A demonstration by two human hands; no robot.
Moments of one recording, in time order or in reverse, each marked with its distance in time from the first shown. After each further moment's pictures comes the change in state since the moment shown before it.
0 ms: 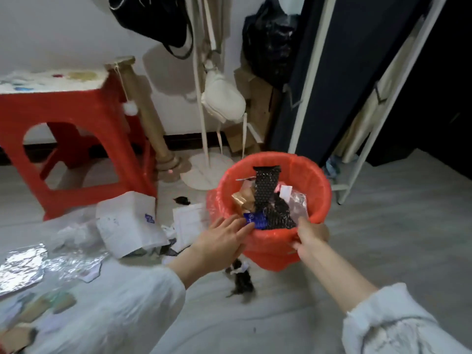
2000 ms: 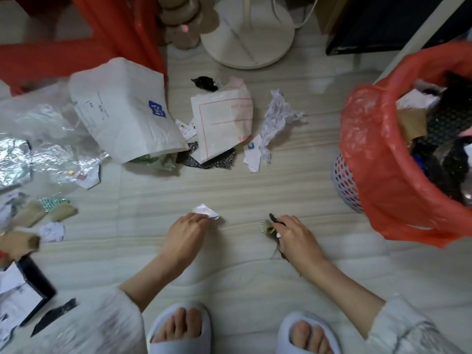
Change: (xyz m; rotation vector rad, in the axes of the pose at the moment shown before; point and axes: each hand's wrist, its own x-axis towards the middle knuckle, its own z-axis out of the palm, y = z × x) left_hand -0.105 -0.084 0.253 -0.211 -0.037 -0.451; right_hand 0.055 0.263 0.068 -1.308 -0.754 -1.030
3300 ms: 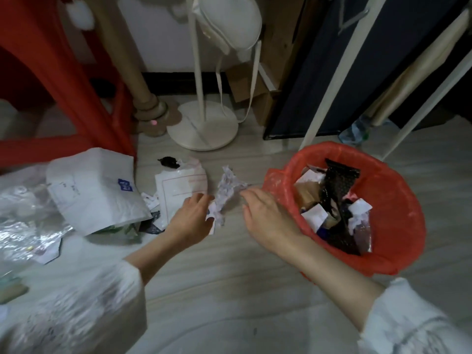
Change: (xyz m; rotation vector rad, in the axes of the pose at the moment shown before) left_hand 0.135 0.087 -0.126 -0.202 -0.075 -0.098; right_hand 0.049 -0.029 -0.220 0.040 0.112 0.084
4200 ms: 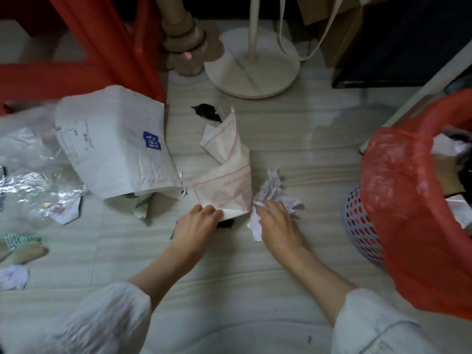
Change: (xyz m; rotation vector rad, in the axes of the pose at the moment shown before) left_hand -0.013 -0.125 0.102 0.395 -0.025 -0.001; right_hand 0.054 0.028 0.212 -0.127 -0.032 -0.073
